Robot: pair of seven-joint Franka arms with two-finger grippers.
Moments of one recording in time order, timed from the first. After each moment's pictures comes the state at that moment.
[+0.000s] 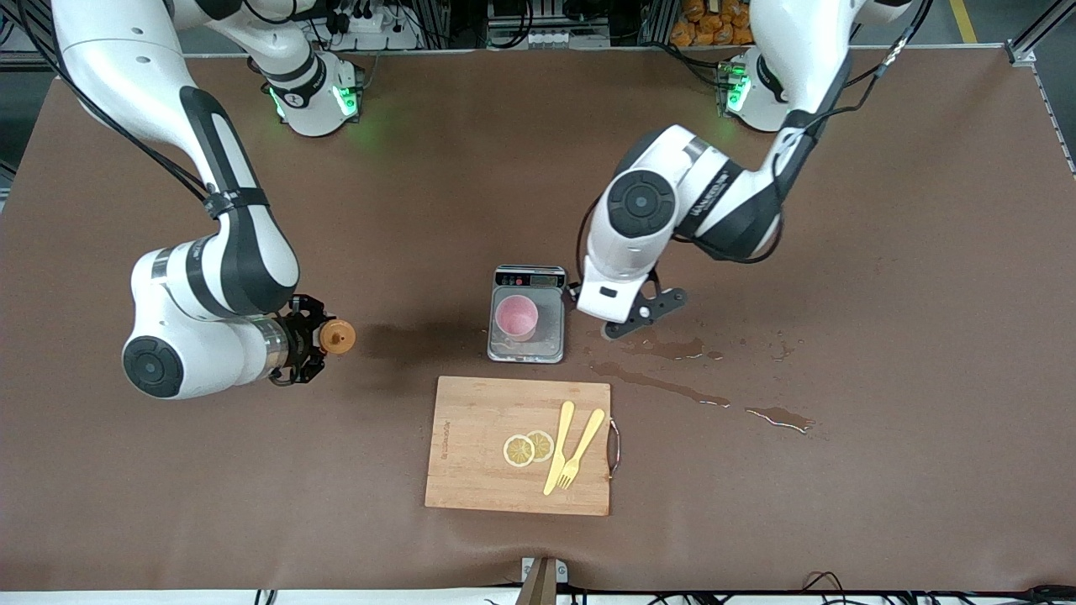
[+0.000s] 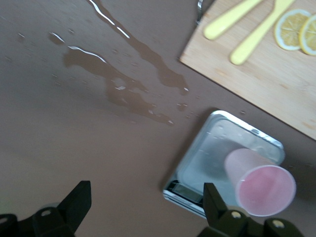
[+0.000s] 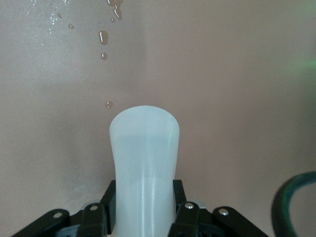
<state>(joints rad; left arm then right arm) -0.46 0.52 -0.22 -1.43 0.04 1.86 -1.10 0.14 0.62 0.06 -1.39 0.17 1.65 1.79</state>
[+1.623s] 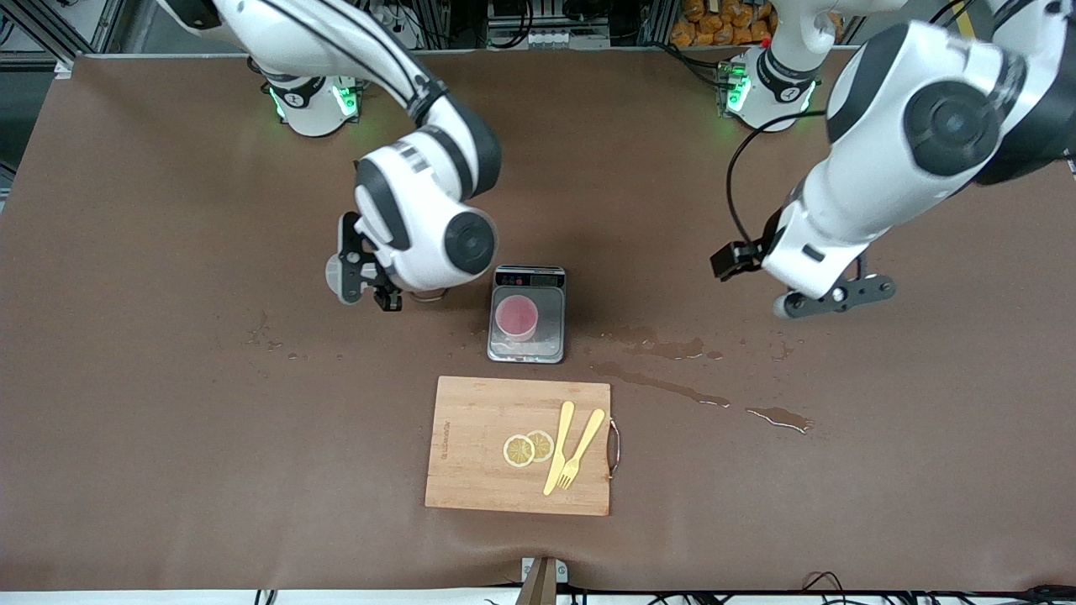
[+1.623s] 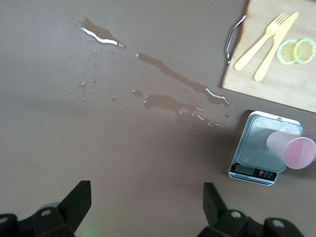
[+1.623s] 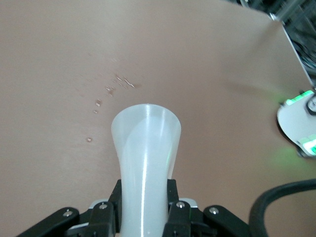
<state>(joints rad) -0.17 0.22 -0.22 -1.44 -0.03 1.62 -0.56 0.63 0.62 0.06 -1.27 -0.44 1.29 2.14</state>
